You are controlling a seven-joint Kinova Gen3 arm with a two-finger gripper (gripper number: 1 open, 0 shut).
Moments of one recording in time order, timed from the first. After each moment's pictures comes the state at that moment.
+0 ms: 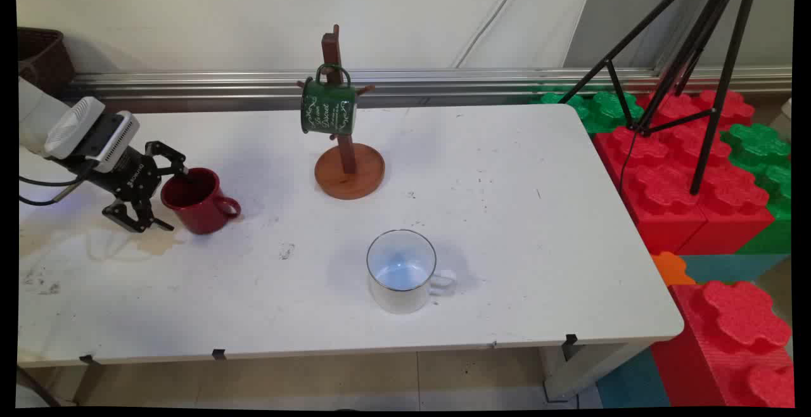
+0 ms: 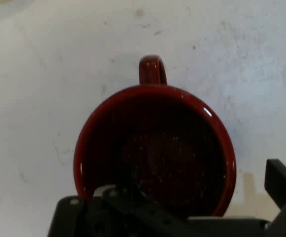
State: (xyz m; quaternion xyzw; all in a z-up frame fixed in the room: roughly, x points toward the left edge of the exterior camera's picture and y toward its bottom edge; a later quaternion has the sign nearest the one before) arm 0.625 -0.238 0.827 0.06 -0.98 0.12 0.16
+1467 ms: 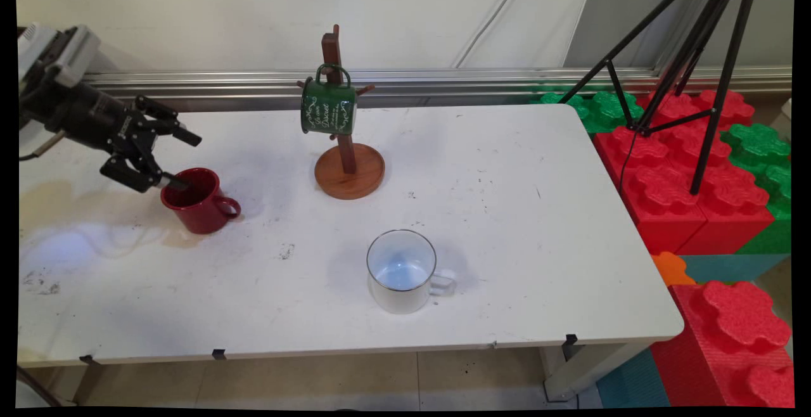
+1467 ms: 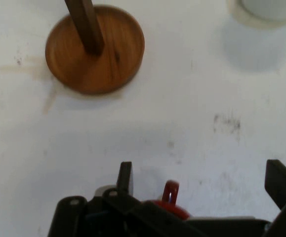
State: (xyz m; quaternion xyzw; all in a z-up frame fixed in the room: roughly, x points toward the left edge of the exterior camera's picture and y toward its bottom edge) arm 0.624 -0.230 0.899 0.22 -0.91 0.12 0.32
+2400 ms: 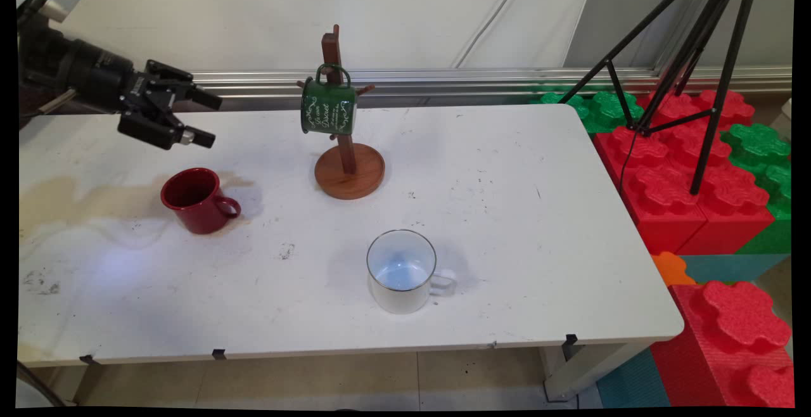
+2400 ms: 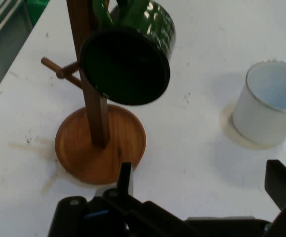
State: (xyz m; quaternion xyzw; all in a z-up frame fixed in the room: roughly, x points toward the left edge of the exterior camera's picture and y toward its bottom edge) arm 0.606 -0.243 0.930 0.27 -0.85 0.12 0.43
